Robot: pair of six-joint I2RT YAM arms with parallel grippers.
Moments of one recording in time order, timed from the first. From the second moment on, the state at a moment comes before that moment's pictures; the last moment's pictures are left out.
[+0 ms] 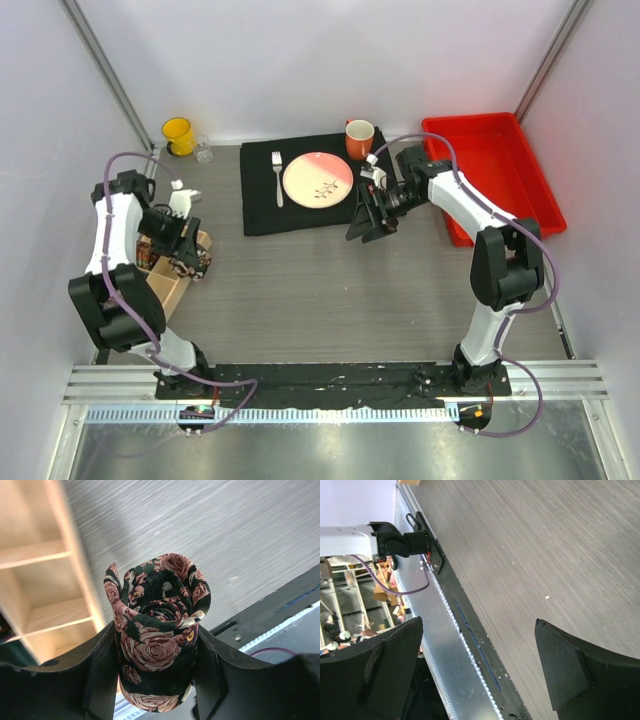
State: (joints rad) left arm 0.28 1.56 1.37 -1.33 0.44 0.66; right arm 0.29 1.83 1.48 -0.90 -0.99 0.00
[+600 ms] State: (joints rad) left arm 0.47 1.86 1.51 -1.34 0.42 0.82; right arm 0.29 1.88 1.58 -1.03 -0.90 -0.11
